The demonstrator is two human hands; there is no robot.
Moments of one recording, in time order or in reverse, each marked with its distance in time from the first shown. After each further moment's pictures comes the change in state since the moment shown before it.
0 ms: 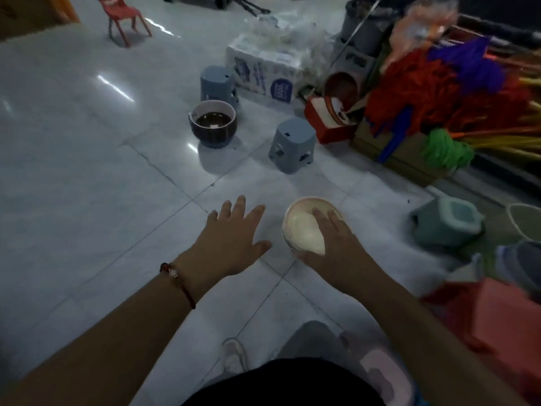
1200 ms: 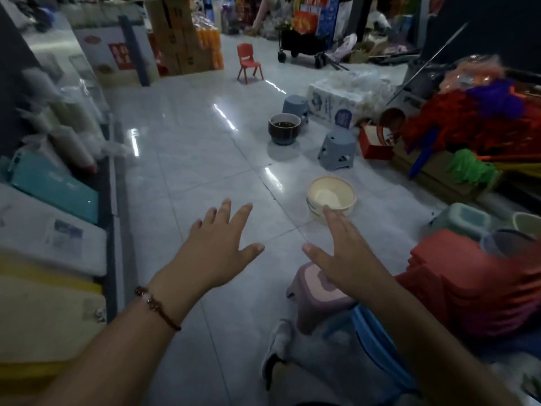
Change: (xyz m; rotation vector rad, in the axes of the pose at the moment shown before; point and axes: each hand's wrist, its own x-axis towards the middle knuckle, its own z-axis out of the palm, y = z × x) left_hand -0.611 0.441 0.211 -0.121 0.260 -0.442; right_hand -0.628 0.276 0.049 0.068 0.012 -0.390
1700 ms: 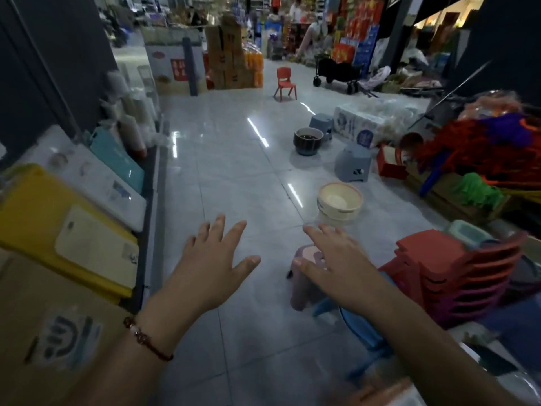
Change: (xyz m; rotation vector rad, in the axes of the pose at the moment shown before) left_hand -0.293 0.112 0.053 -0.062 0.106 -0.210; right_hand -0.268 0.034 -0.033 -0.226 -0.139 -0.278
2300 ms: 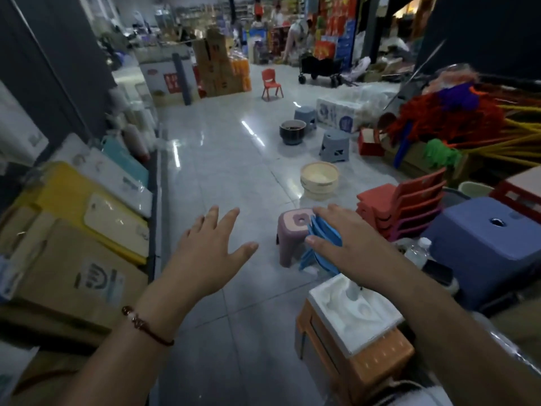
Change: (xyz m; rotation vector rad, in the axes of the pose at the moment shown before) left_hand -0.294 0.161 0.017 0.012 0.029 -0.022; right_hand -0.345 0.074 -0.024 0.182 0.149 -0.046
